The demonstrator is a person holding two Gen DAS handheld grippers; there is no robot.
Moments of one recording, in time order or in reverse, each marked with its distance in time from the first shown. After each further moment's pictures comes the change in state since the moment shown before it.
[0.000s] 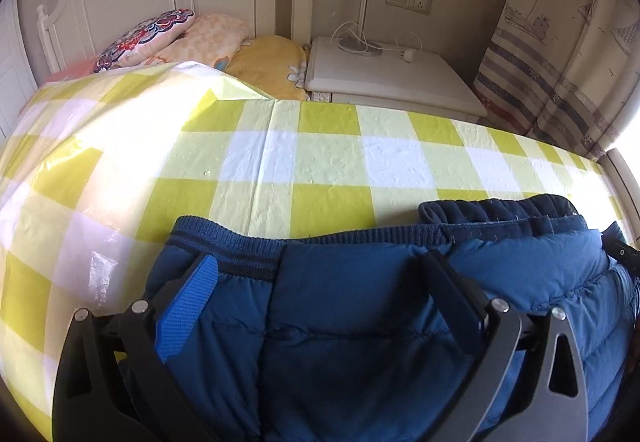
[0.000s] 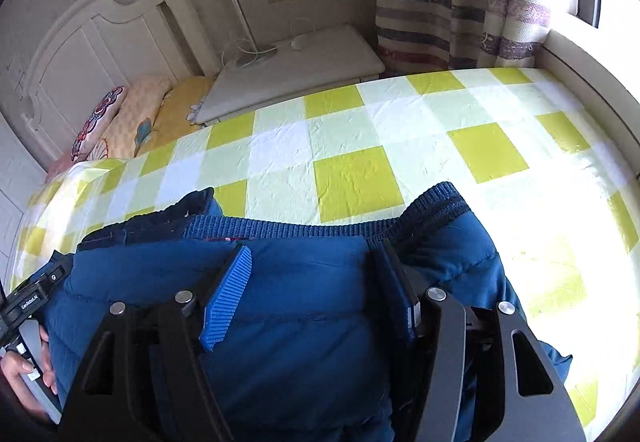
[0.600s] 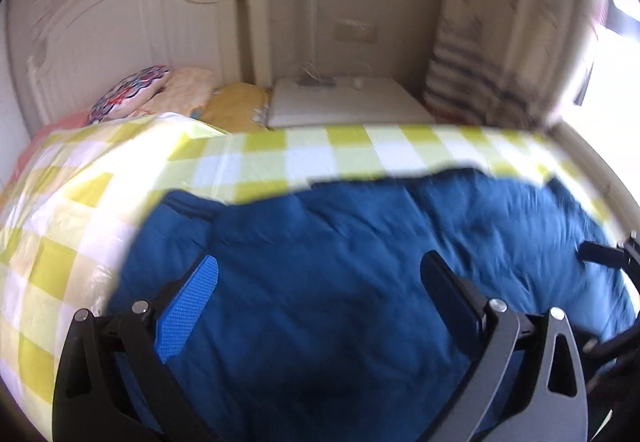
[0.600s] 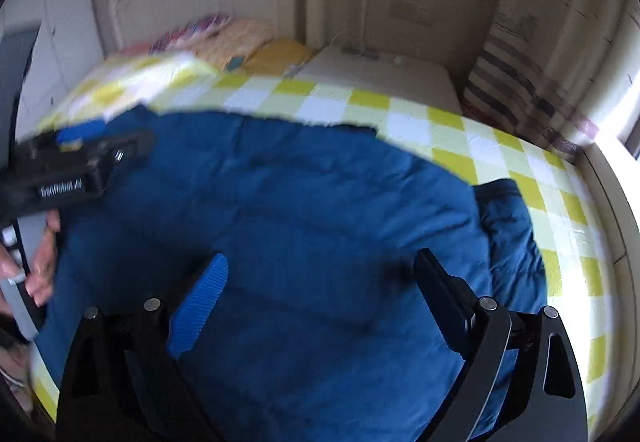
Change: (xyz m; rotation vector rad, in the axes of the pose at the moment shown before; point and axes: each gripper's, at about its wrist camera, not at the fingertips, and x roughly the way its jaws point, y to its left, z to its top) left arm -0.083 -0.065 -0.061 0.182 -0.128 -0.019; right arm -0.080 0.096 -0.097 -0.498 -0.001 0.019
